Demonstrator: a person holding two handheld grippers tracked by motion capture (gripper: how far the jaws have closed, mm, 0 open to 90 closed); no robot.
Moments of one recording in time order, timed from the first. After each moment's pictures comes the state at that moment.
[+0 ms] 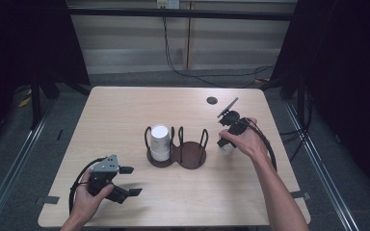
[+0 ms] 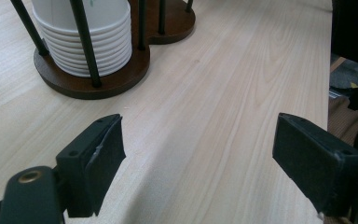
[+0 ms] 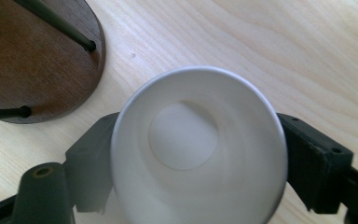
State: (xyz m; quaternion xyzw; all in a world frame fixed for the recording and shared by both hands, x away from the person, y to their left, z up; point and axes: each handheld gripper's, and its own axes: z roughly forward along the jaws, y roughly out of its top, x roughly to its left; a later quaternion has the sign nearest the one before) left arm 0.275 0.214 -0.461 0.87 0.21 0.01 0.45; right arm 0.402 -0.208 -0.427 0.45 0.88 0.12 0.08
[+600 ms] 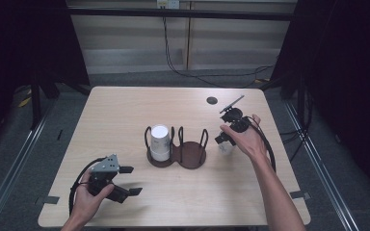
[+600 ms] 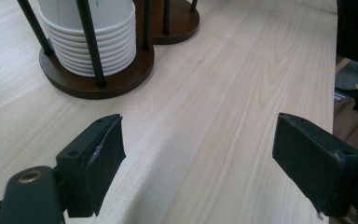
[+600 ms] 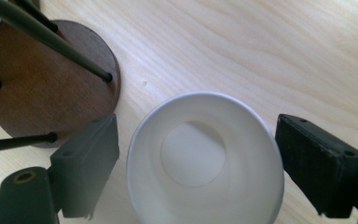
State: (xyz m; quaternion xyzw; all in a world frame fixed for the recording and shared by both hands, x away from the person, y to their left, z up) left arm 0.275 0.213 -0.461 0.87 0.21 0.01 0.45; right arm 0.400 -0.211 -0.416 0.47 0.86 0.18 0.10
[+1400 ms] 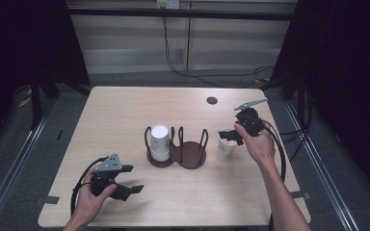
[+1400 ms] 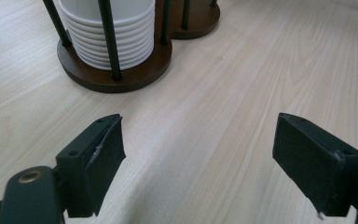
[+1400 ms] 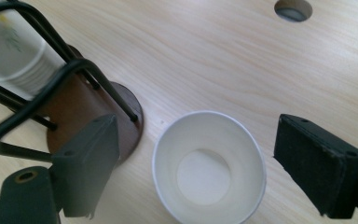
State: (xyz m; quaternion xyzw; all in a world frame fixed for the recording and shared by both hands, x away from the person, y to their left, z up) left arm 0.276 0.208 -0.465 0.87 0.24 0.04 0.44; right arm 0.366 -0.236 -0.395 0.47 0.80 0.33 0.13
